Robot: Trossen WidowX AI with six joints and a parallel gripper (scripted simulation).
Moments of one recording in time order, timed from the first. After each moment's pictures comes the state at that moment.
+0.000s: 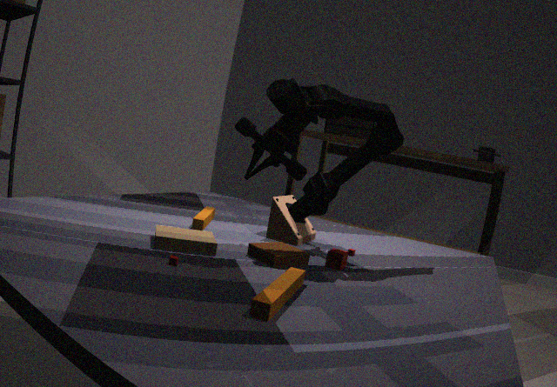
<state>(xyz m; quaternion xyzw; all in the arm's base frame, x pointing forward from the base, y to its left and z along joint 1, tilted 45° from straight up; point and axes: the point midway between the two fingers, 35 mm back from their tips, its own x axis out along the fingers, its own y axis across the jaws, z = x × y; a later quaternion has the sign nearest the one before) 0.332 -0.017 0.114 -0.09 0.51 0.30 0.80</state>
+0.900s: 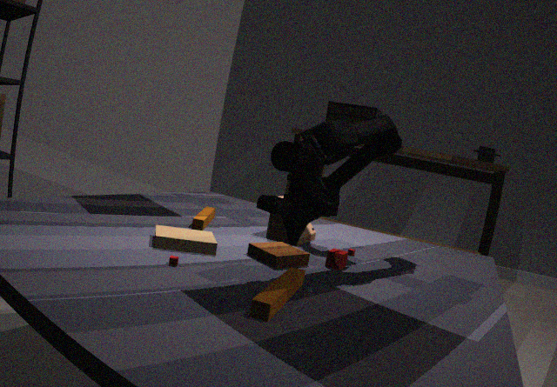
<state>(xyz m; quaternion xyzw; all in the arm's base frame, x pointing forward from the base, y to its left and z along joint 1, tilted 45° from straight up) 0.297 0.145 0.116 -0.18 0.38 0.64 0.64</state>
